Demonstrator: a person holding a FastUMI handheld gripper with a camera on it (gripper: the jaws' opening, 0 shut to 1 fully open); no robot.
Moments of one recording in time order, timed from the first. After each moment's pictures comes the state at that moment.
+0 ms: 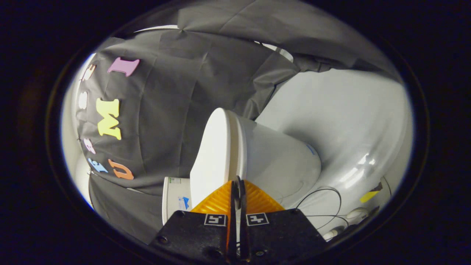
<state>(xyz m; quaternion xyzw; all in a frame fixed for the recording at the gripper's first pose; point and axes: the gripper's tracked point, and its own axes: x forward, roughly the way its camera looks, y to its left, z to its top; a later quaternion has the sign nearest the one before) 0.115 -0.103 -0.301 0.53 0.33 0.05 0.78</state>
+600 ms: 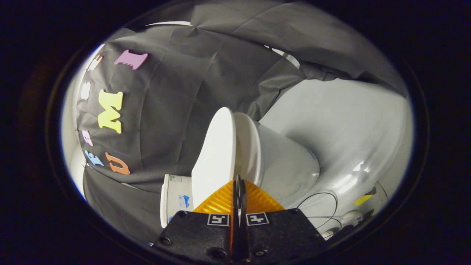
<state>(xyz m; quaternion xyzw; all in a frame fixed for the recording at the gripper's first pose) 0.113 -0.096 -0.266 0.50 0.33 0.06 0.80</state>
